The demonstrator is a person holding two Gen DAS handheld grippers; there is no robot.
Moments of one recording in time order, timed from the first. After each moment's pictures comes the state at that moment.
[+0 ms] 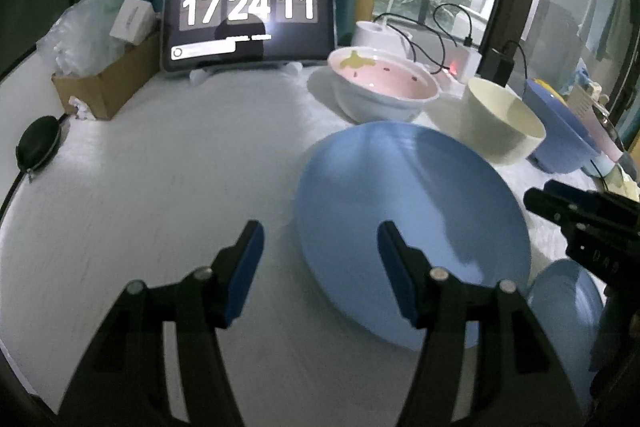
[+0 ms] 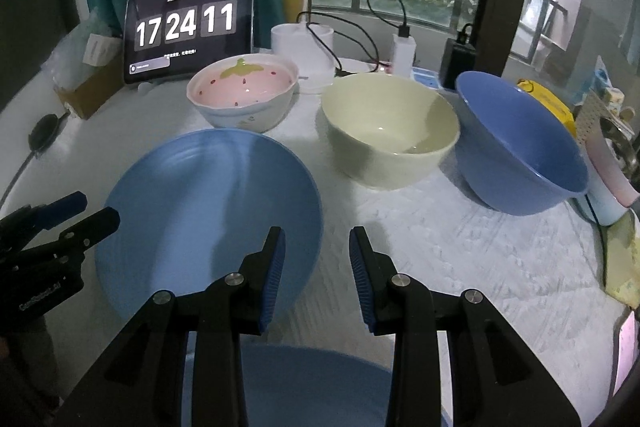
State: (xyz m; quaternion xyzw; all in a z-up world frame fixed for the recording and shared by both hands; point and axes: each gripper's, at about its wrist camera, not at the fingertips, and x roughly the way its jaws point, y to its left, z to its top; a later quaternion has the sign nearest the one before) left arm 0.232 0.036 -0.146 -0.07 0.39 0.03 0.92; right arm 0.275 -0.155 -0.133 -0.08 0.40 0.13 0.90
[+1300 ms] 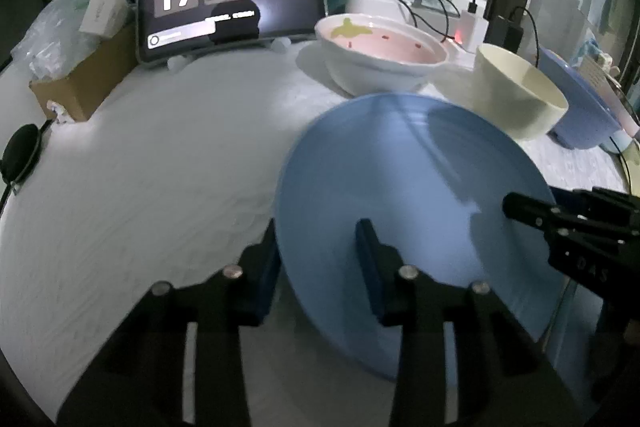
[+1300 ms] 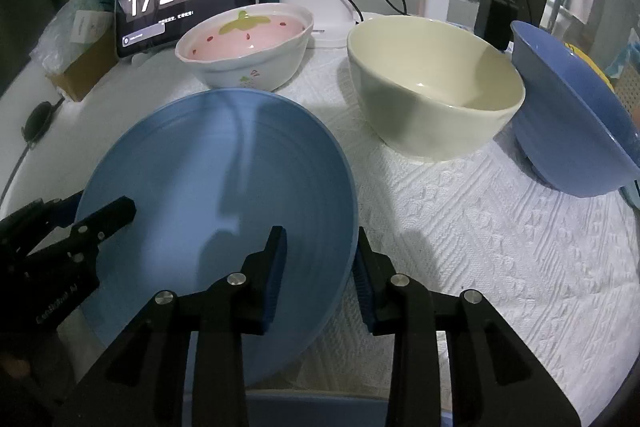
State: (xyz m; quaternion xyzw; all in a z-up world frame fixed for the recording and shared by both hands) left arm 0.257 0.025 -0.173 -0.03 0.42 0.03 0.91; right arm 0.300 -0.144 -0.173 -0.07 0.45 0.15 0.88
